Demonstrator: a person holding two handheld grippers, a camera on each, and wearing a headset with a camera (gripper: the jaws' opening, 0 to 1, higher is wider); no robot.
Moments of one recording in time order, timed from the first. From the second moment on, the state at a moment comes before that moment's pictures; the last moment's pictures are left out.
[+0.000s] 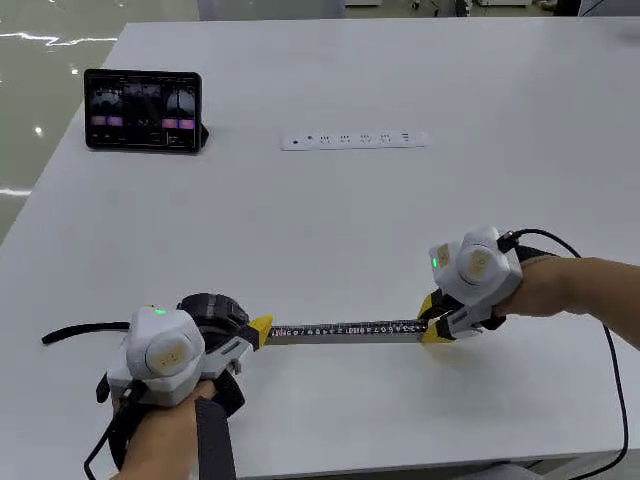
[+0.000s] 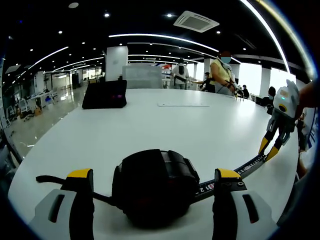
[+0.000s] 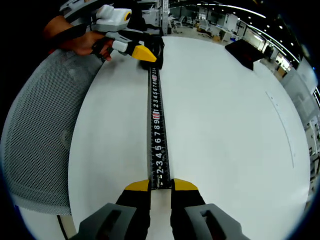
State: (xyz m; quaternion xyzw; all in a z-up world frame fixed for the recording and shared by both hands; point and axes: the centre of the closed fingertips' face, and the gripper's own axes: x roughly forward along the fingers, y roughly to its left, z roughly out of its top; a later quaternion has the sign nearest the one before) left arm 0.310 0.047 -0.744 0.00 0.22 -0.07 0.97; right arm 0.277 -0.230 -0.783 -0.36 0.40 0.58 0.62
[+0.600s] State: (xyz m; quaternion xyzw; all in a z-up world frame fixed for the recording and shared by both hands) left arm 0.313 0.044 -0.744 0.01 0.23 -0.07 0.97; right arm 0.276 -0.230 -0.784 -0.38 0.41 0.58 0.59
